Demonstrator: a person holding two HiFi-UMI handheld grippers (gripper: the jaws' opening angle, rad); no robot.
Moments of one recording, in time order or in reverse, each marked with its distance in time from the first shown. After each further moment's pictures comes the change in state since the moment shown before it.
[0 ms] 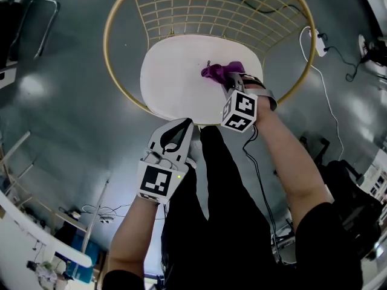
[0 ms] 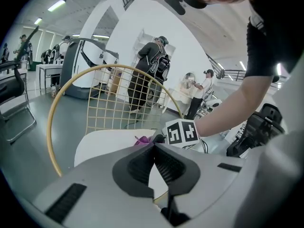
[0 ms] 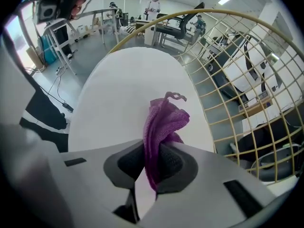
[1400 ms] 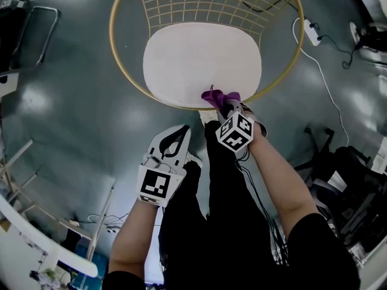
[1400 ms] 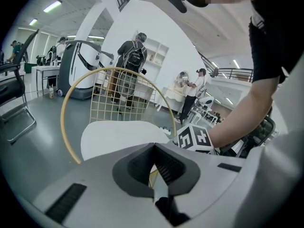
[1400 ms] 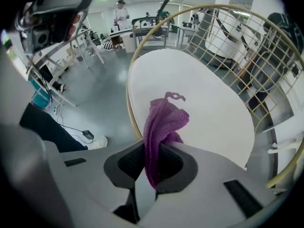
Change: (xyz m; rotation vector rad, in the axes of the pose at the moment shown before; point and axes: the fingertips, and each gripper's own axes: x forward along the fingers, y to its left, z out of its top) left arm -0.070 -0.032 -0.047 0.041 0.002 -0.042; right arm -0.037 0.149 -0.001 0.393 -0.017 0.100
